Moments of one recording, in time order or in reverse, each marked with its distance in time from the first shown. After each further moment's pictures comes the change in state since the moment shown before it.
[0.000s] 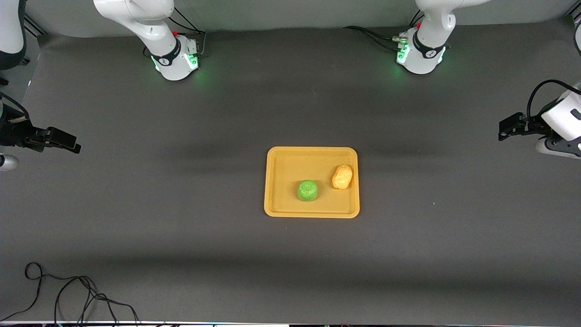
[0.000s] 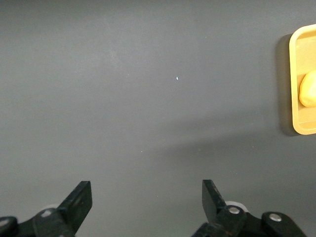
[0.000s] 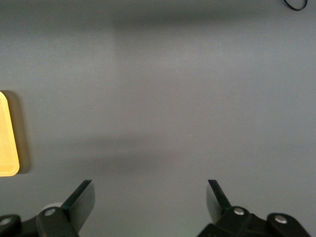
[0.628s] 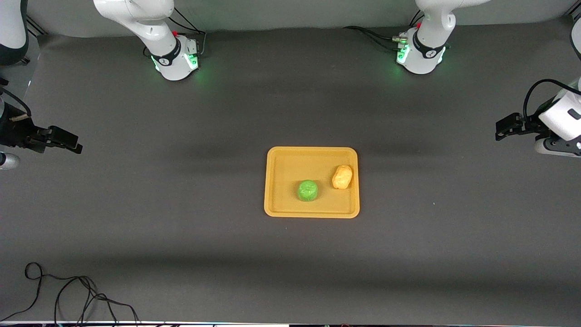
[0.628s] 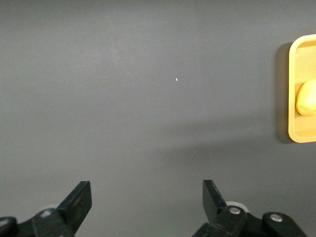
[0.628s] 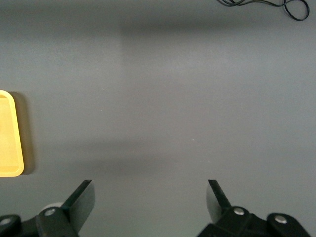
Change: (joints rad) left arm -0.002 -0.009 -0.013 -0.001 0.000 -0.003 -0.071; right arm 0.002 0.000 0.016 0.015 0.000 0.005 0.000
